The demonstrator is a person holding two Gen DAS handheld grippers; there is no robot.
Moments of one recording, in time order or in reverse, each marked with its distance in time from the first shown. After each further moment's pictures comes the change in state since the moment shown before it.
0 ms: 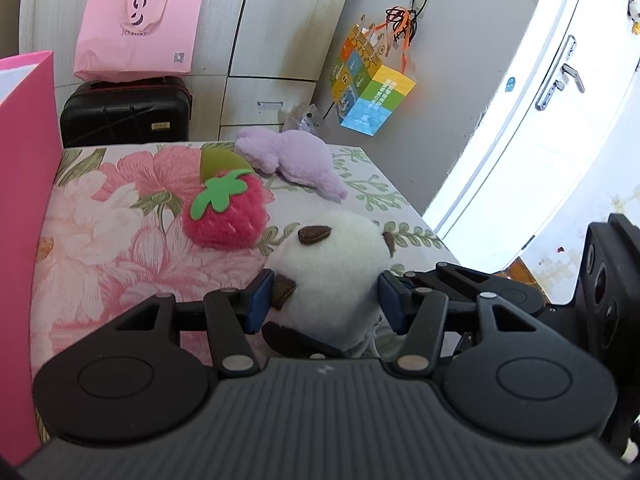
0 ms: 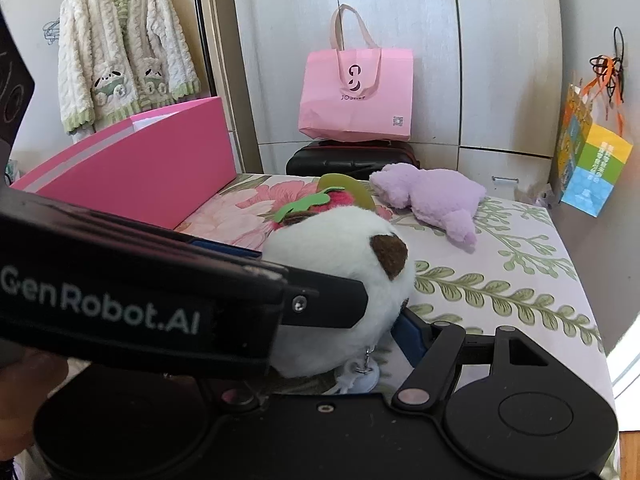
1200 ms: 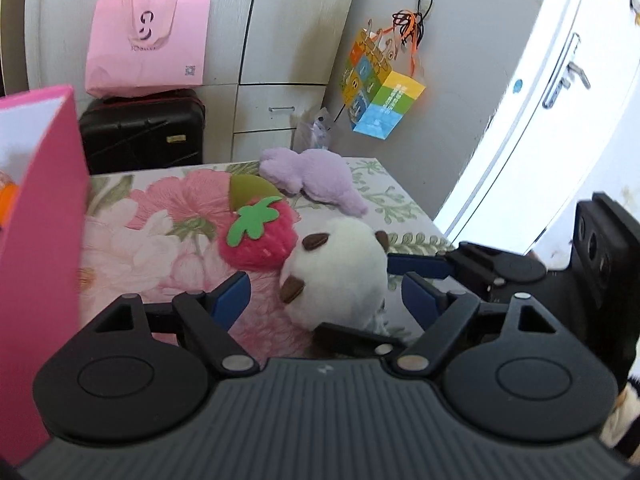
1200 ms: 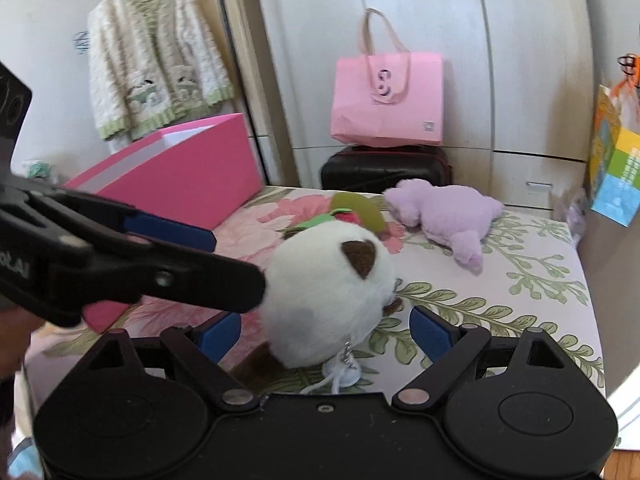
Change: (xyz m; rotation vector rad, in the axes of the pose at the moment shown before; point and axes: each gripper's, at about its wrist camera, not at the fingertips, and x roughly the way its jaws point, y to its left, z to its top) left arm -0.012 0.009 0.021 0.027 0.000 0.035; right arm -0.004 -0.027 0.016 -0.008 0.004 0.128
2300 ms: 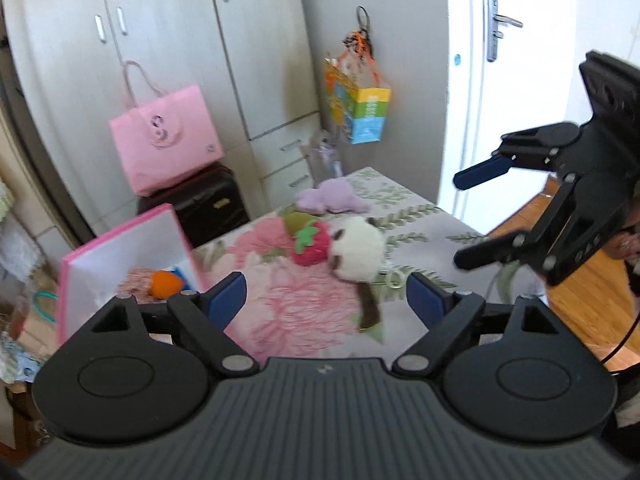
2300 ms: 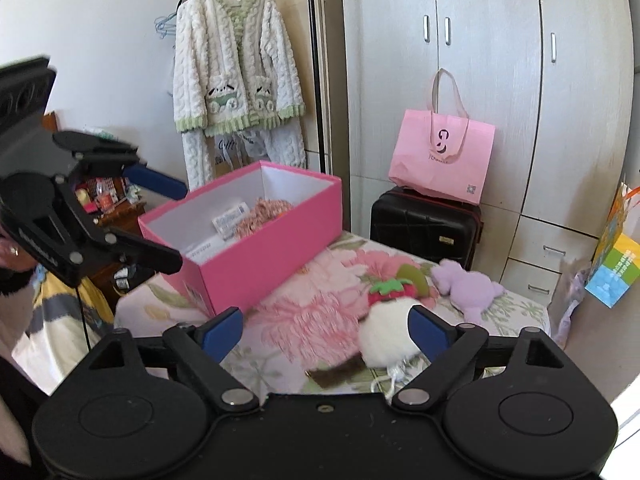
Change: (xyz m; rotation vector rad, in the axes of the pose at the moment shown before) left arm -0.186 -0.044 0.003 0.386 -0.003 0.129; right arm -0.155 0.068 0.050 -0.204 0.002 0.087
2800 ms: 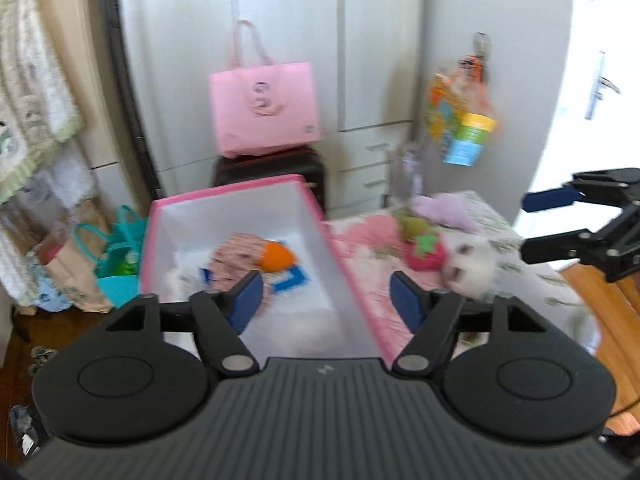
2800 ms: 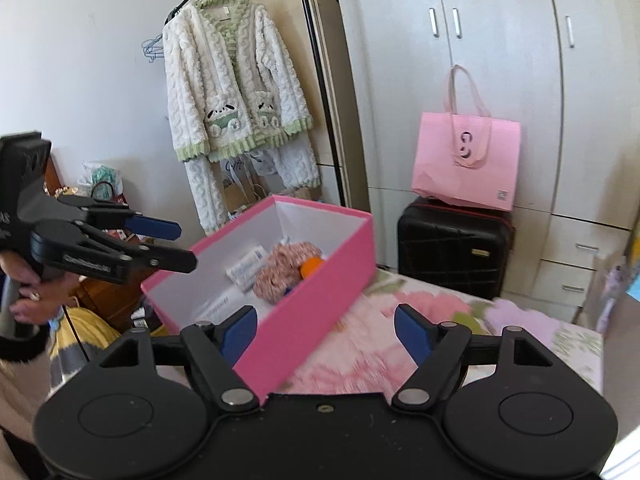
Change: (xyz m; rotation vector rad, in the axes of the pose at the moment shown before) left arm -0.016 0.116 -0.021 -0.240 -0.014 0.140; right arm 0.059 0.021 0.064 0.100 -0.016 0.052
